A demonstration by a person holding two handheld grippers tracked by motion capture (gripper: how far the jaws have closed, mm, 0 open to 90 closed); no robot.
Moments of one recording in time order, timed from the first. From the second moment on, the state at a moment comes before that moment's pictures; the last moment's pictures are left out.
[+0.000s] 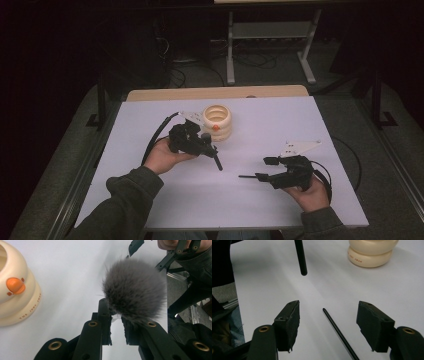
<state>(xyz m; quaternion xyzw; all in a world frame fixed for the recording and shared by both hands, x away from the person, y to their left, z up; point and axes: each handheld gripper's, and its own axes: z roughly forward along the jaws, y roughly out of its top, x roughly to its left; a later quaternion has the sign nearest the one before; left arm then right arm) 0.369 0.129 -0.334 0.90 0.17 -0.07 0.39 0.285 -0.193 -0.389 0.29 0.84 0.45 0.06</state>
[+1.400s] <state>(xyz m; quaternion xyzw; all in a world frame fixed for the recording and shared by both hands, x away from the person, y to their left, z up) 0.420 0.109 -0.277 0.91 0.17 -0.05 0.38 0.284 -0.223 -0.392 0.33 0.83 0.44 0.09</state>
